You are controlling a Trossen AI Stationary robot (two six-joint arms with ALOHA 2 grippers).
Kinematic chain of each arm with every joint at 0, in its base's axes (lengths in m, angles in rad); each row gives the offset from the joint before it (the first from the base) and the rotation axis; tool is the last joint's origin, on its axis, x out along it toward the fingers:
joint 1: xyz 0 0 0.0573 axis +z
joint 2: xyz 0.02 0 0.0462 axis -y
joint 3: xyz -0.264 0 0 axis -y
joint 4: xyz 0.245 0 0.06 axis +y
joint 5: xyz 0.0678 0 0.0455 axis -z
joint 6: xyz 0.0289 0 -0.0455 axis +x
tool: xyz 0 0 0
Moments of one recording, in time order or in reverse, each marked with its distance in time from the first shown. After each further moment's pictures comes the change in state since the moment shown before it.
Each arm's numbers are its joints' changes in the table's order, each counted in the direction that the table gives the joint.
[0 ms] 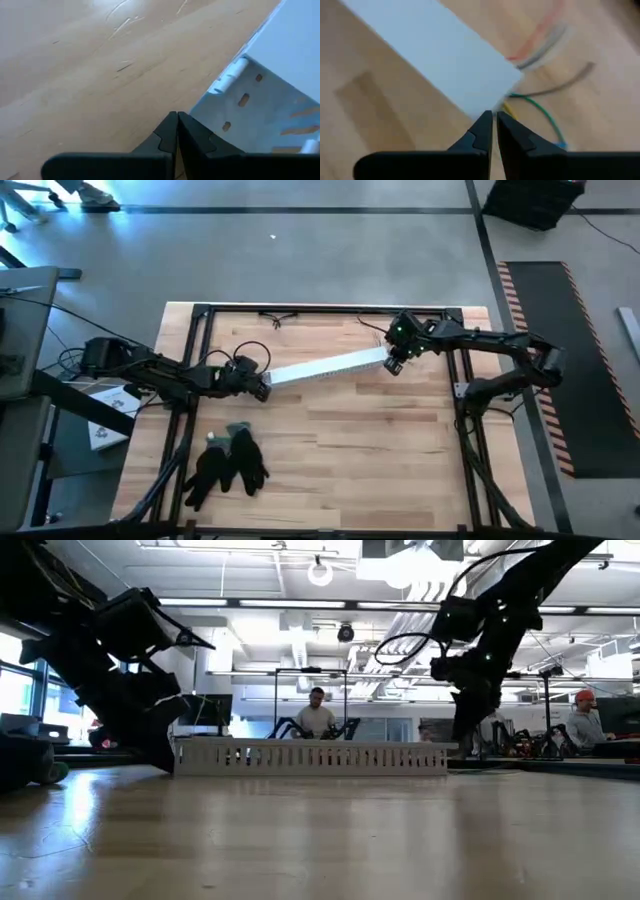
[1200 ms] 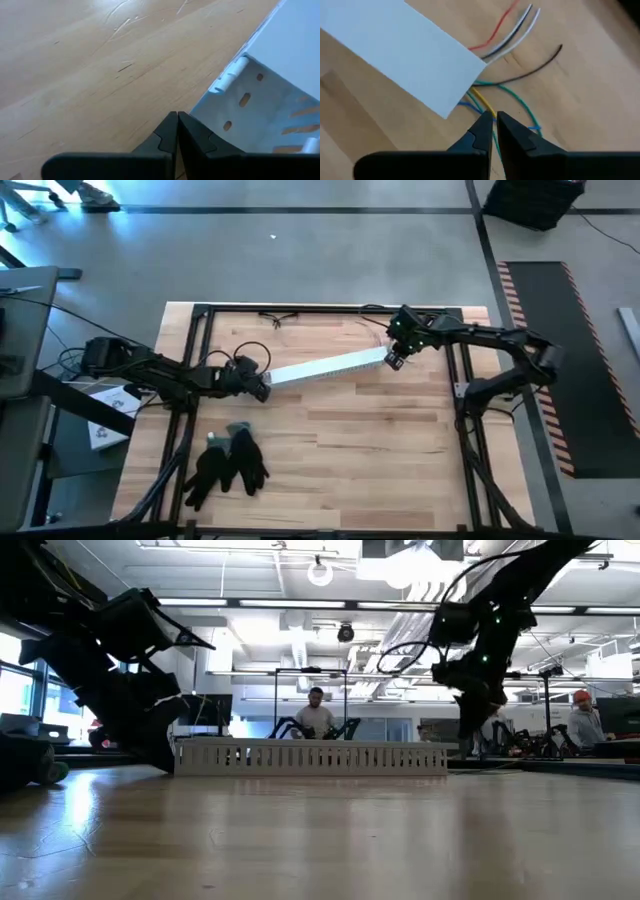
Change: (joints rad) left arm 0.000 0.000 -0.002 0.003 0.000 0.010; right arm -0.039 -0.040 0.064 0.134 0.090 0.035
